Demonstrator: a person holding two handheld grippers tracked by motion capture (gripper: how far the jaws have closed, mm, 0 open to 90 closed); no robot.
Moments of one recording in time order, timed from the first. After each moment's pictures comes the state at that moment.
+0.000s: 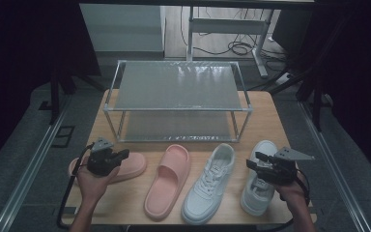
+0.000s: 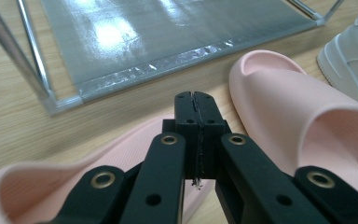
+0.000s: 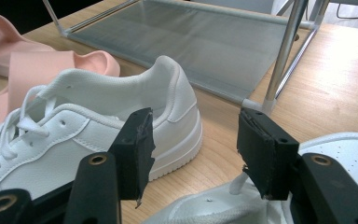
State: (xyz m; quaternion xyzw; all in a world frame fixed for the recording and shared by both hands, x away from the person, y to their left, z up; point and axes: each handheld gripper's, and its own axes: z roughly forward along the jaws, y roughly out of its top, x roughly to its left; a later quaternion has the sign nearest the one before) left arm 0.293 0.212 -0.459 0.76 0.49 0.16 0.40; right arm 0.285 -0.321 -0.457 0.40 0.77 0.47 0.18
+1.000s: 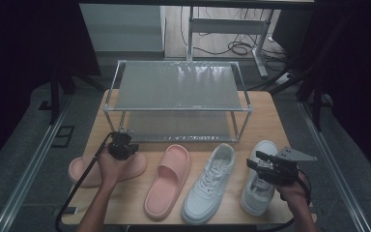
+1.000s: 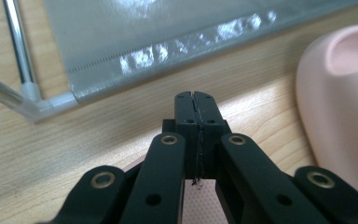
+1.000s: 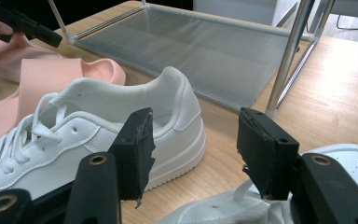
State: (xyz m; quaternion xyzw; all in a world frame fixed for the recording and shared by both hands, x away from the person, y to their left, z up) left arm 0.360 0.180 -0.492 0.78 0.54 0.14 0.29; right arm 0.281 -0.320 -0.450 0.38 0.76 0.48 0.19
